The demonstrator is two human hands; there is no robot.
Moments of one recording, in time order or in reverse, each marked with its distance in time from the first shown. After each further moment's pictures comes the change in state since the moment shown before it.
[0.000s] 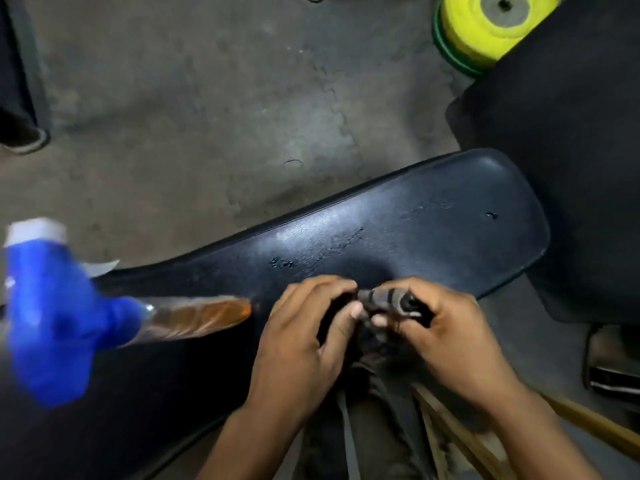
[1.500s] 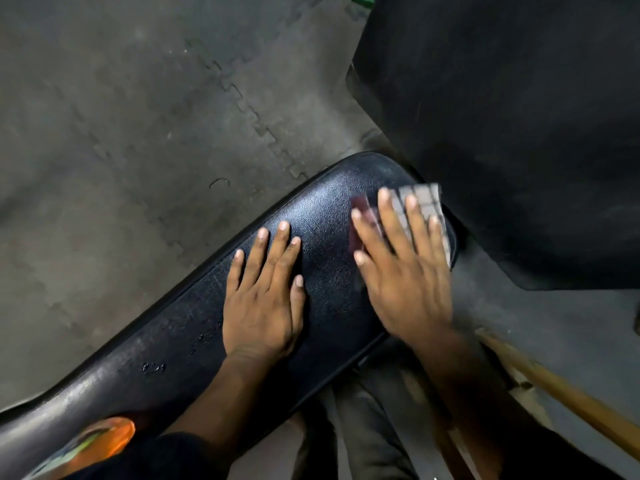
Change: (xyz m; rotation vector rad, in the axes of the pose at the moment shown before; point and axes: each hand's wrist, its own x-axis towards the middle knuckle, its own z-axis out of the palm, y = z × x) left_hand 0.150 -0.013 0.164 0.763 -0.250 0.152; right_hand 0.095 0.166 -0.092 -0.755 0.302 0.153
